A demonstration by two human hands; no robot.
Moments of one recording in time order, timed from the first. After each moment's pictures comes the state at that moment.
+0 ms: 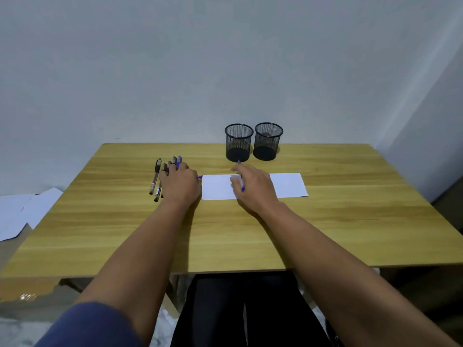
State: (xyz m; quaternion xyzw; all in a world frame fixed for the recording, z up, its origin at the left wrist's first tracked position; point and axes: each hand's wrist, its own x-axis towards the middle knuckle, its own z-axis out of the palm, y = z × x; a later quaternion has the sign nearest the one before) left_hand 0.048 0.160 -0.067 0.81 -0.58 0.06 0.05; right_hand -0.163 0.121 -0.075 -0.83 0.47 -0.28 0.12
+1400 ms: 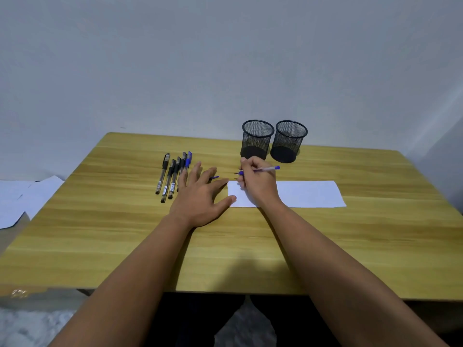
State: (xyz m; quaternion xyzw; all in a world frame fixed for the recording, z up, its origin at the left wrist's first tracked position) left_hand 0.049 0.175 -0.098 0.69 -0.69 0.01 0.19; right_hand -0.112 0.082 -0.083 -0.57 0.43 -0.46 0.53
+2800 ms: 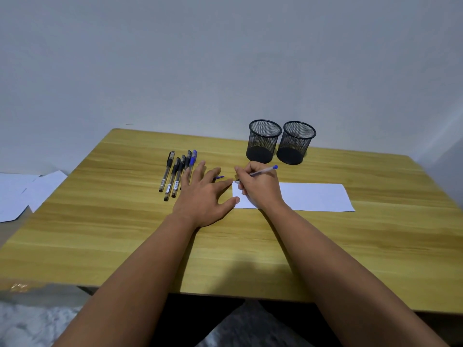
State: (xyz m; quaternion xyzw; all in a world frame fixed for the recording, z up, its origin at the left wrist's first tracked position) left_hand 0.048 0.176 -0.097 0.70 -0.69 0.03 0.17; right_hand -0.112 0.080 -0.092 -0.66 0.46 -0.40 0.44
